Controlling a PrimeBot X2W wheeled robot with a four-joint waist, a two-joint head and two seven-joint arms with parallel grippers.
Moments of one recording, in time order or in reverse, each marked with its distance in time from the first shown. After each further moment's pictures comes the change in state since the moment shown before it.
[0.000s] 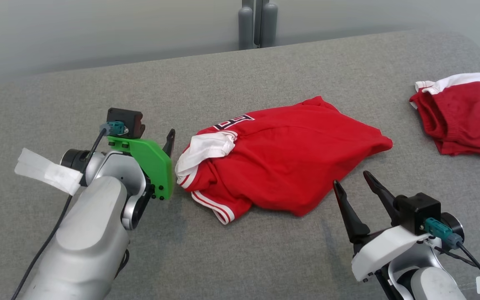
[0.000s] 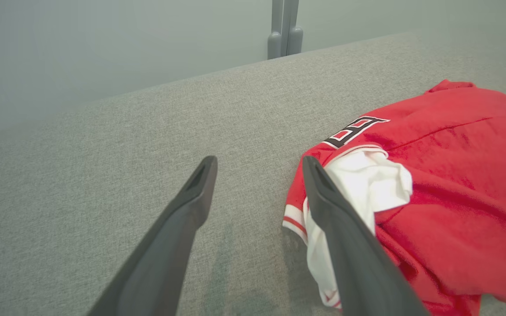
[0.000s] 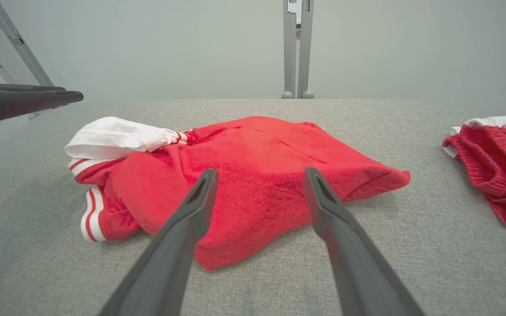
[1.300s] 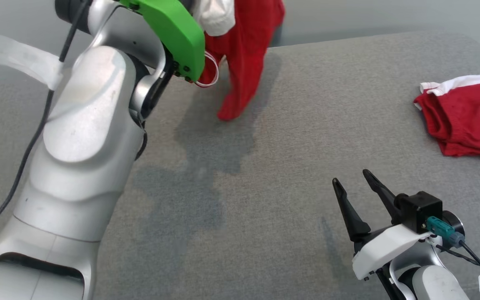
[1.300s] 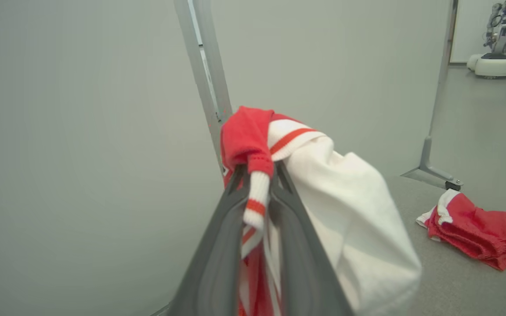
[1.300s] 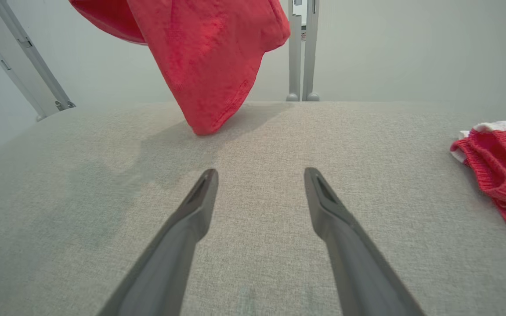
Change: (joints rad) left arm -0.395 -0.080 0.058 -0.143 0.098 -0.137 -0.023; right arm -0.005 -0.010 0.016 -0.007 0.018 0.000 0.003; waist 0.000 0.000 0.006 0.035
